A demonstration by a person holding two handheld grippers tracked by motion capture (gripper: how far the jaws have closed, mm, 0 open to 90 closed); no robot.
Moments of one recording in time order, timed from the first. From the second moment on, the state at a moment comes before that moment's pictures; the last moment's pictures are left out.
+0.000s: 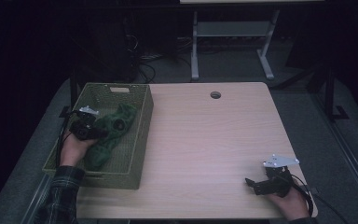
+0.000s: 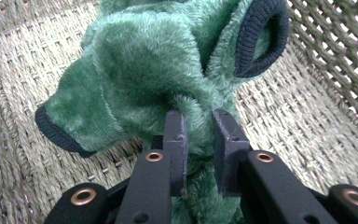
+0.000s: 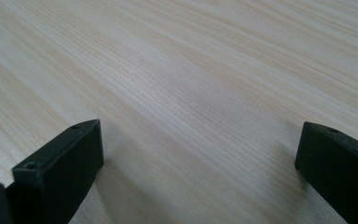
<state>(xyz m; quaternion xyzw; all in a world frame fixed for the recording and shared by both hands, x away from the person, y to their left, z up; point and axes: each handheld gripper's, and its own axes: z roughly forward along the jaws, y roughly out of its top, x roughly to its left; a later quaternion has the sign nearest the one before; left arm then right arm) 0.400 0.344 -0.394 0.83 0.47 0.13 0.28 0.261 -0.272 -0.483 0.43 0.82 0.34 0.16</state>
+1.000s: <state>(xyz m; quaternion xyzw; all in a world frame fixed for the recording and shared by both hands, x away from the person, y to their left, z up) 0.382 0.341 -0.317 0.78 0.45 0.15 0.41 0.261 -0.272 -0.483 0.43 0.82 0.34 0.16</state>
